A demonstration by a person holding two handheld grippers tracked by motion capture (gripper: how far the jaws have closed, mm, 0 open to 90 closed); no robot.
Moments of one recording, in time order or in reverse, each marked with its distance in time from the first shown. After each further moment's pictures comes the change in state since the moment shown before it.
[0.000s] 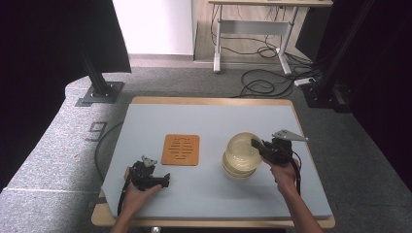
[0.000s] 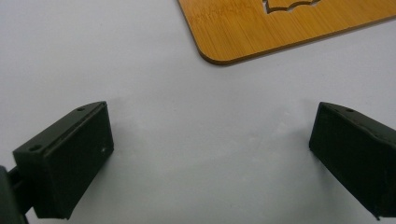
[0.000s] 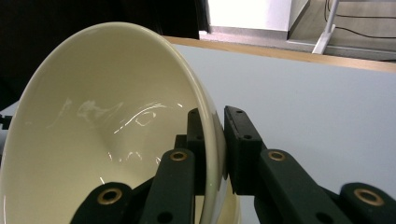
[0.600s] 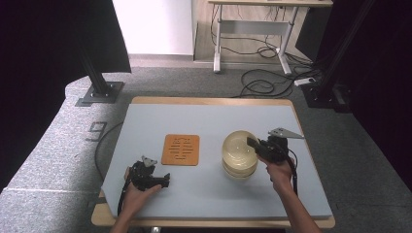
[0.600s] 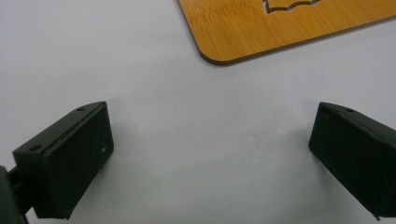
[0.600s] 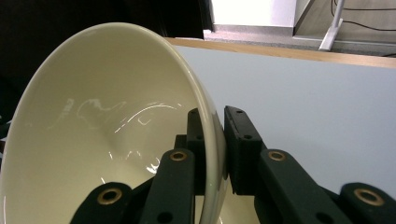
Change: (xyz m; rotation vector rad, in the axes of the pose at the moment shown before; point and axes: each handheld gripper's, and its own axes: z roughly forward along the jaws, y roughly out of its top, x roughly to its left) left arm 0.000 0.000 0.000 0.000 0.000 0.000; right arm 0.010 0.007 0.007 0.009 0.014 0.031
